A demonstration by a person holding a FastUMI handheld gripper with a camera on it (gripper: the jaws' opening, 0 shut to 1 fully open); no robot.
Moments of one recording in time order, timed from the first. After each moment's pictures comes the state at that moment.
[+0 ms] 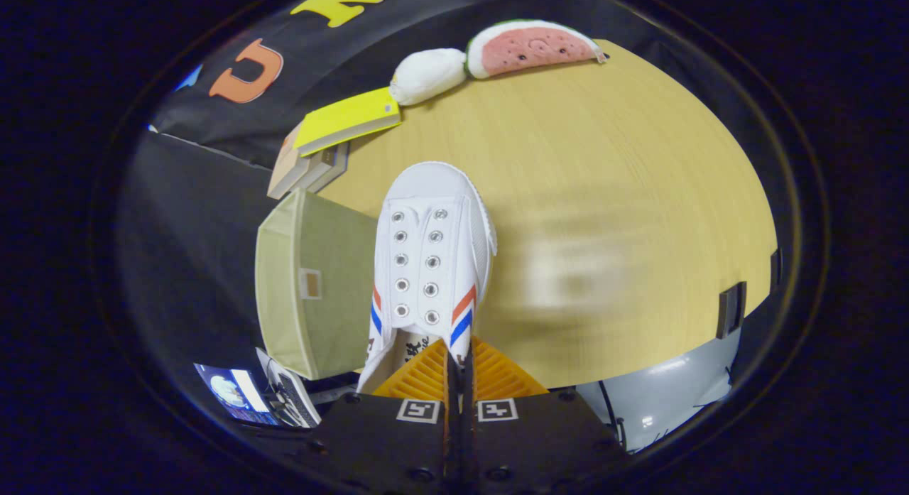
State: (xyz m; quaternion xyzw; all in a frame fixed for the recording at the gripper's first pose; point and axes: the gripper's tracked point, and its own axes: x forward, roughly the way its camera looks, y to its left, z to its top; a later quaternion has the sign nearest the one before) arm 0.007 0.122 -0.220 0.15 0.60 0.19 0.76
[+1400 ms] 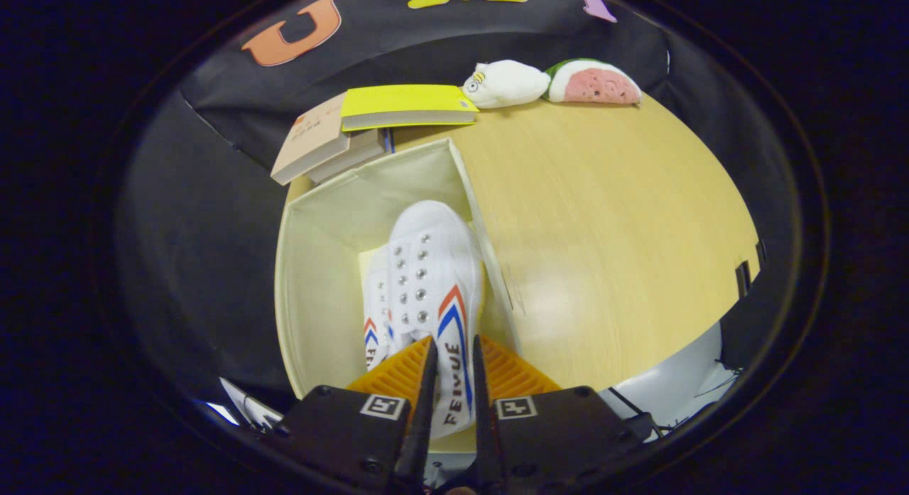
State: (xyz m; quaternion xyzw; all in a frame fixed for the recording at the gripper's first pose) arm -0.007 0.326 -0.243 0.07 0.55 0.07 0.83
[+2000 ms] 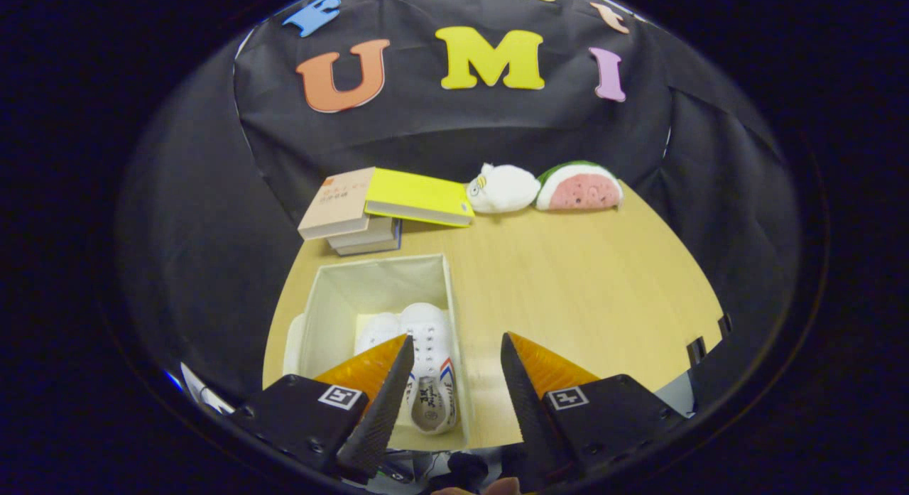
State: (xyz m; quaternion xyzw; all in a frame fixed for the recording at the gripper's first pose) arm 0.011 0.267 -0.138 0.01 0.34 0.07 0.94
